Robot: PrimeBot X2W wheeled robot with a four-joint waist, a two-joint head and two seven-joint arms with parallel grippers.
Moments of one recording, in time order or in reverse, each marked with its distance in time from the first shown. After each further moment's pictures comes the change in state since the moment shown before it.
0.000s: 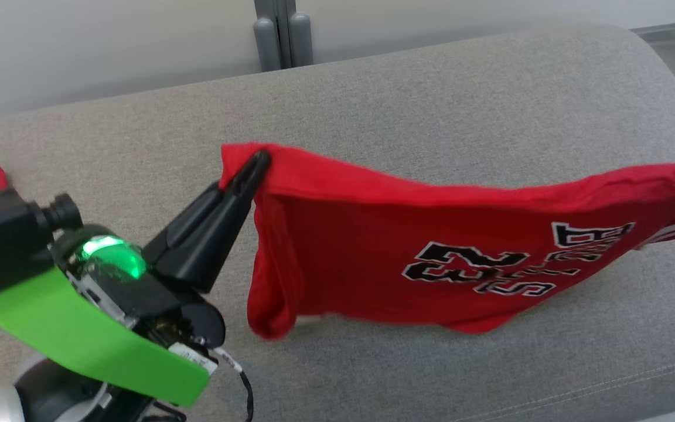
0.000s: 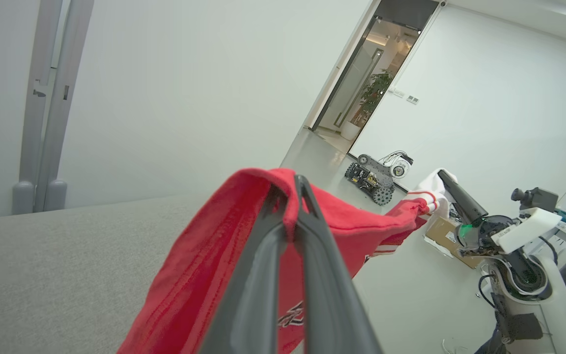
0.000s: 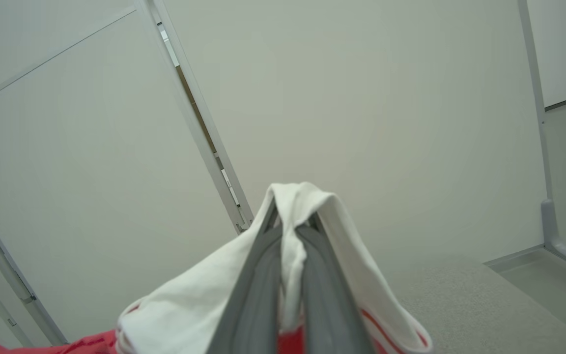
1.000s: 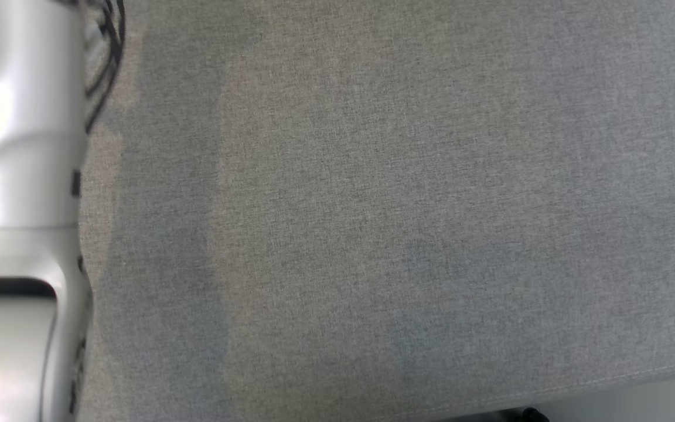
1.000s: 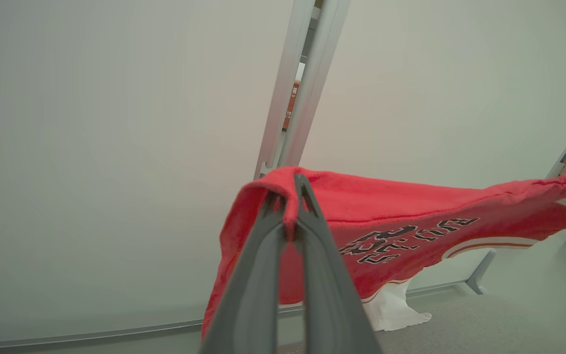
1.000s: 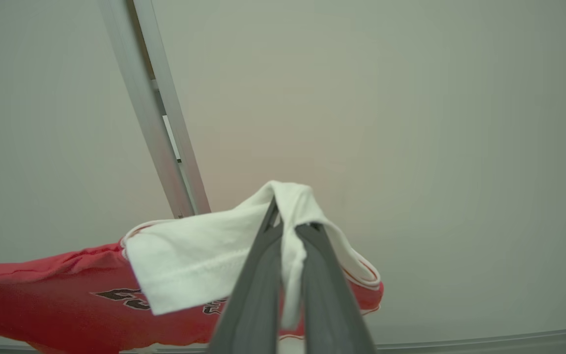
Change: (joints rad) left arm -1.185 0.004 -0.038 1.350 0.356 -0.081 -0.644; right arm -1.295 -0.113 0.456 1.079 -0.415 0.001 -0.204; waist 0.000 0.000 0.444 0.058
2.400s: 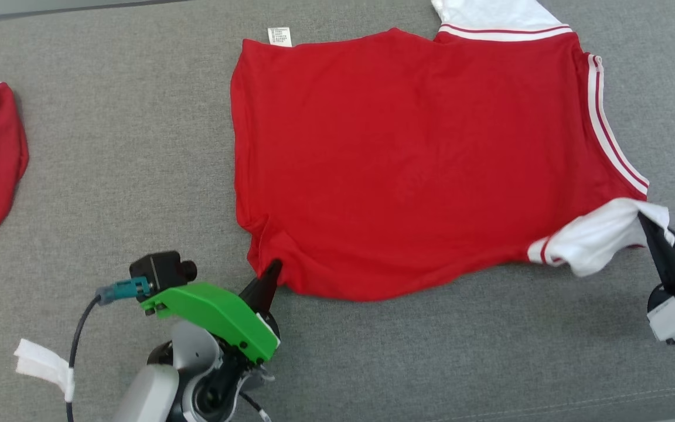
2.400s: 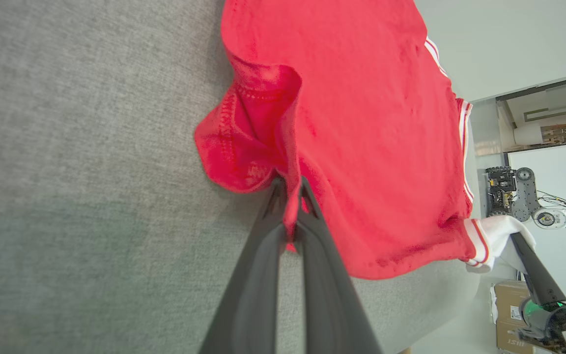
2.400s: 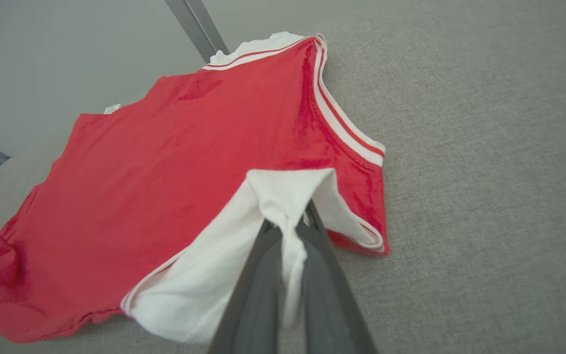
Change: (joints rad) left arm 1.225 0.027 -0.184 -0.709 -0.432 0.374 0.360; right arm 1.336 -0.063 -0.024 -0.446 0.275 0.000 -0.055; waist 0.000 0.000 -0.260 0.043
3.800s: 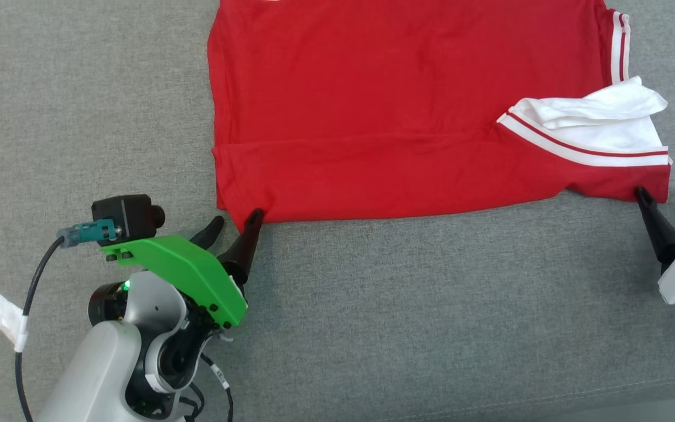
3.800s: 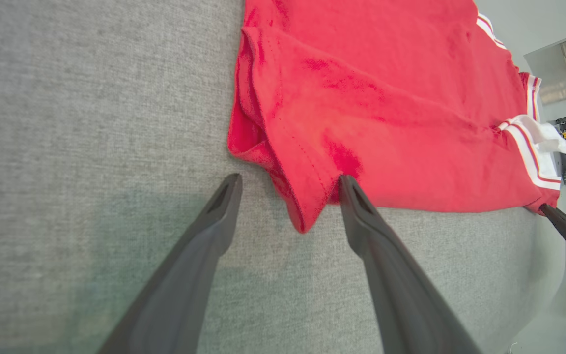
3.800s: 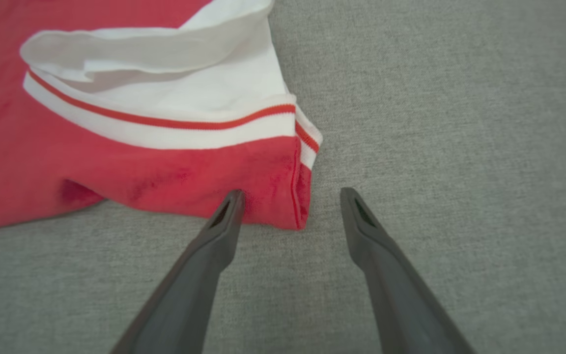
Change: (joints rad) left arm -0.147 0.158 -0.020 -0.070 0.090 0.040 0.114; right arm -0.179 -0.062 0.004 0.157 -0.155 0.000 0.132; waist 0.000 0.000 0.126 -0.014
